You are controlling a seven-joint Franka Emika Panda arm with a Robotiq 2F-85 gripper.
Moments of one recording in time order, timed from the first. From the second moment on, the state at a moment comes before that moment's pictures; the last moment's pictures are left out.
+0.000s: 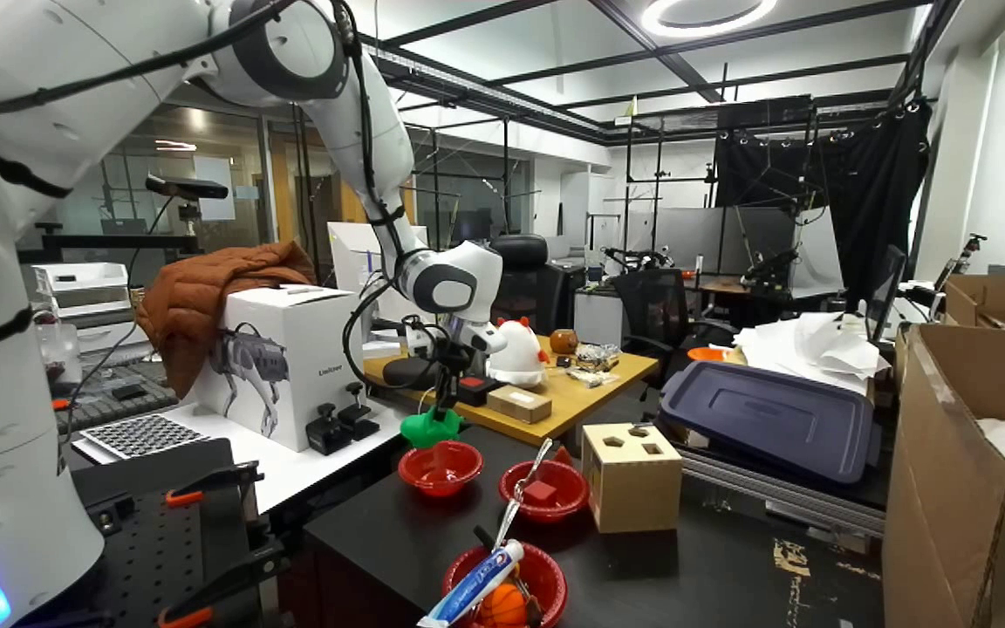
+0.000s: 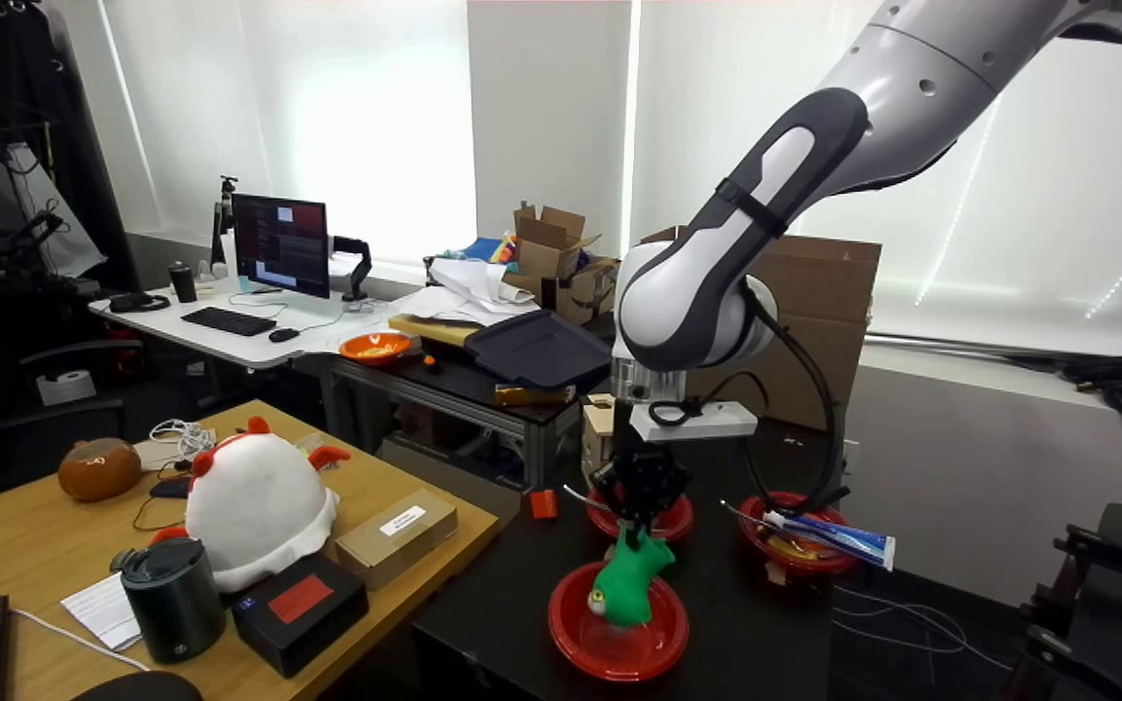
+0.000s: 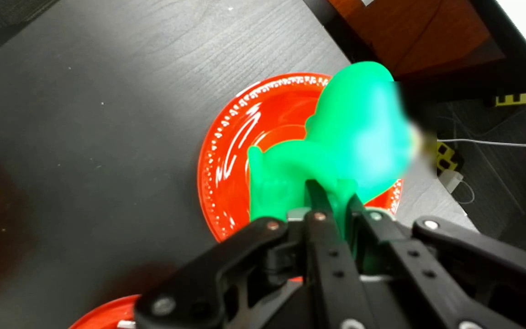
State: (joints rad) arm 0.16 0.73 0.11 -1.89 0.28 2.50 0.34
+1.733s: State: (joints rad) arm 0.20 0.89 0.05 -1.78 0.23 2.63 0.34
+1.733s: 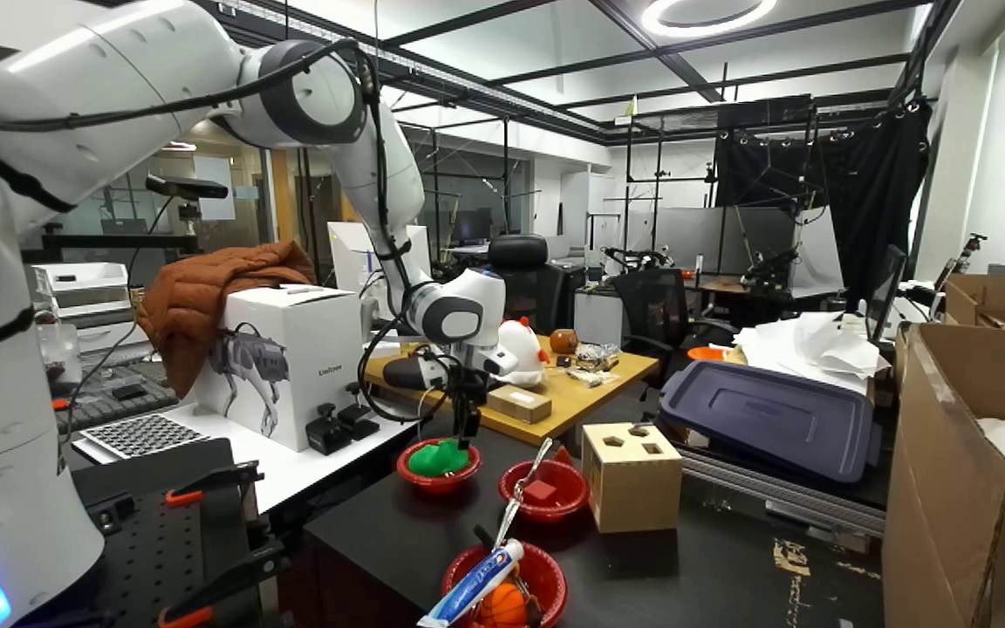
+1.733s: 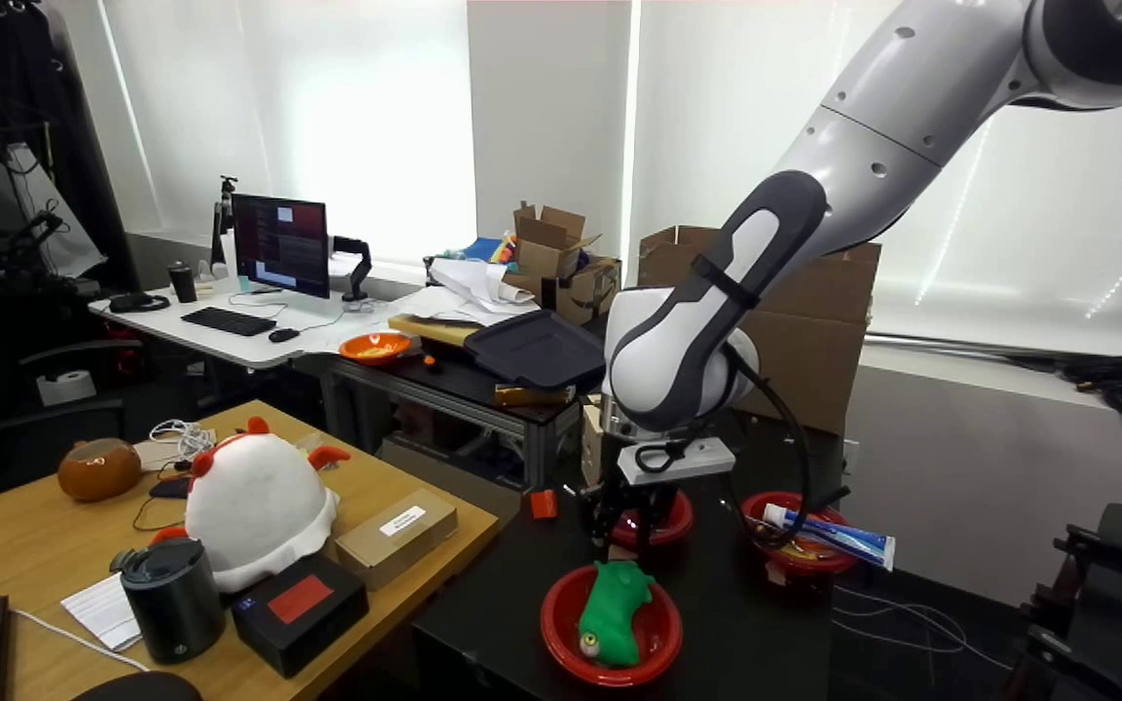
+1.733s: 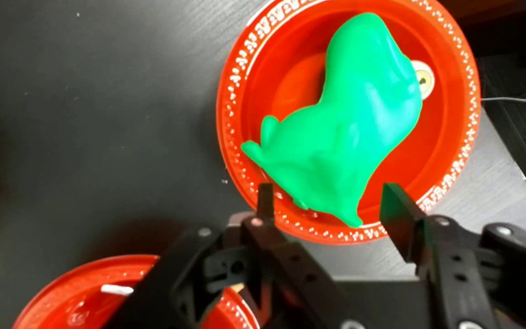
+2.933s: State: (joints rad) arm 0.24 0.59 -0.05 -1.89 -0.02 2.20 0.39
